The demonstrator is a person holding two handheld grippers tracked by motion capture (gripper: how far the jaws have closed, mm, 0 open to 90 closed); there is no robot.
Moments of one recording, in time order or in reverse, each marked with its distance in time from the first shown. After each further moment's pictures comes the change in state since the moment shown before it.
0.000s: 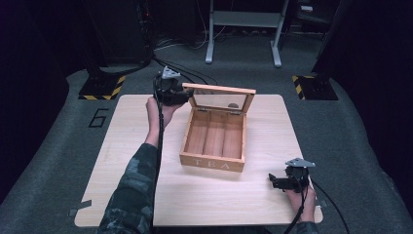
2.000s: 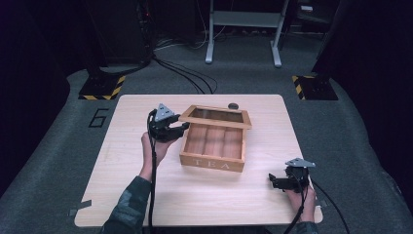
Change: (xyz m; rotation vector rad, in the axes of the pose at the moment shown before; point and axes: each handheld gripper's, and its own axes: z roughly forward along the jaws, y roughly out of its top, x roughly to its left) left arm -0.030 -0.101 -0.028 -0.040 -0.044 0.032; right arm 0.001 0.000 0.000 -0.005 -0.005 0.008
